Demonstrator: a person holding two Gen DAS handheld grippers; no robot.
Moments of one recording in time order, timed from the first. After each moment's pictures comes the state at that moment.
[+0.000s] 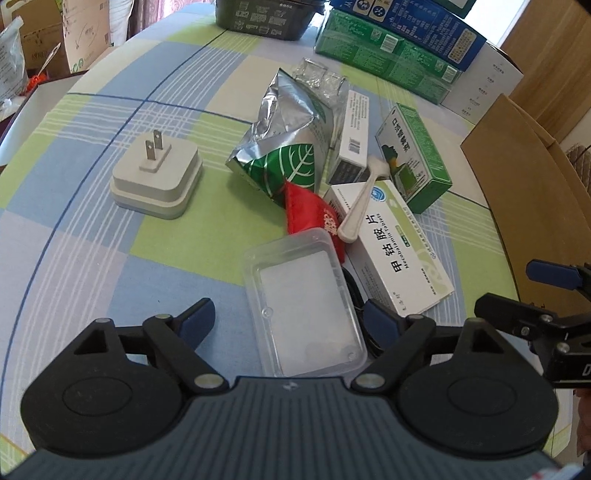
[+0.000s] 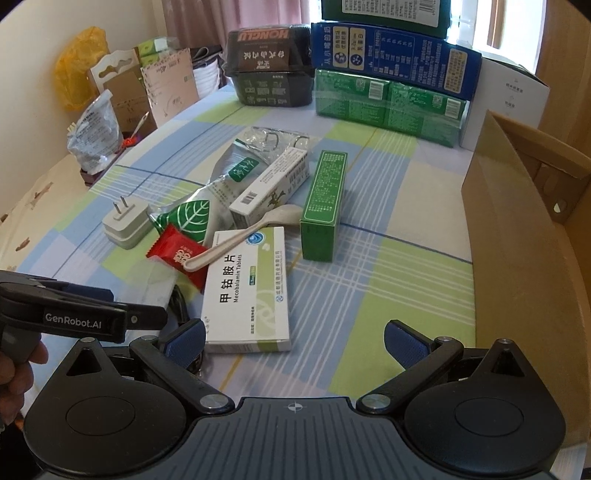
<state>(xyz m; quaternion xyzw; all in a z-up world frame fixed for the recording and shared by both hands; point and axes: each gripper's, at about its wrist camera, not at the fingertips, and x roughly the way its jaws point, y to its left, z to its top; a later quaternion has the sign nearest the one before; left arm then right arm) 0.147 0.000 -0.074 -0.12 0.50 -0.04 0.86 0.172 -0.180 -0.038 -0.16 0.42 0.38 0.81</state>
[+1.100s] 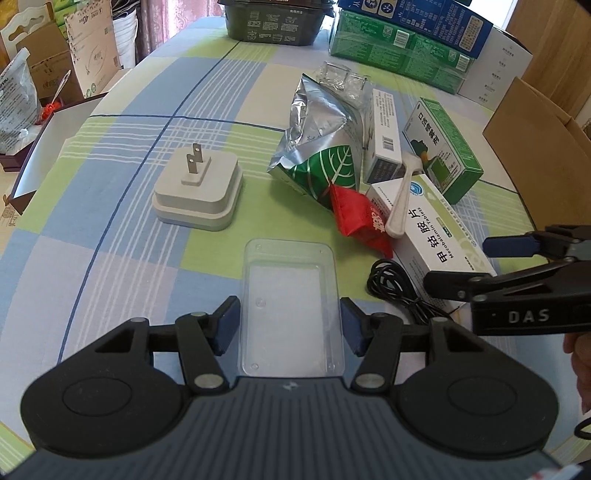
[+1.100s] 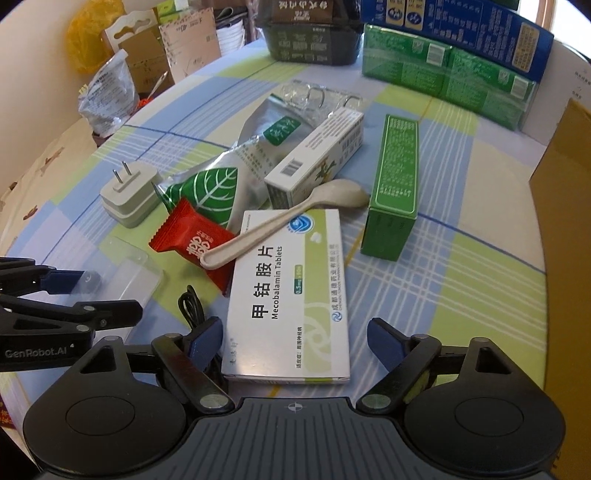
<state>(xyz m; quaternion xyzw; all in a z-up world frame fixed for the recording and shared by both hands) 0.143 0.016 -0.074 -0.07 0.49 0.00 0.87 0.186 -0.121 -0.082 -0.19 0.46 0.41 0.76</state>
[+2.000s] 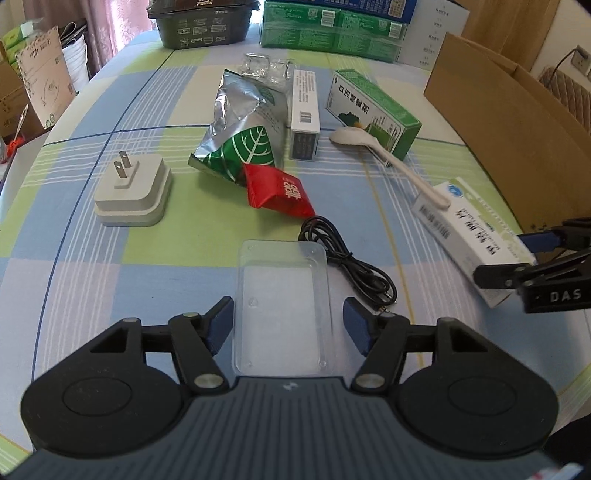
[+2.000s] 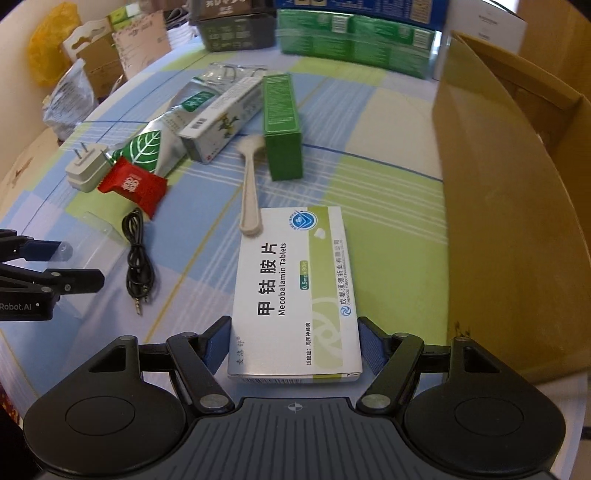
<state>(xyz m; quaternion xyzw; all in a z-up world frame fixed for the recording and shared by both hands) 0.127 -0.030 -0.071 -0.01 0.49 -0.05 0.87 0.186 -0.228 -0.073 -0.17 0.48 0.35 0.78</state>
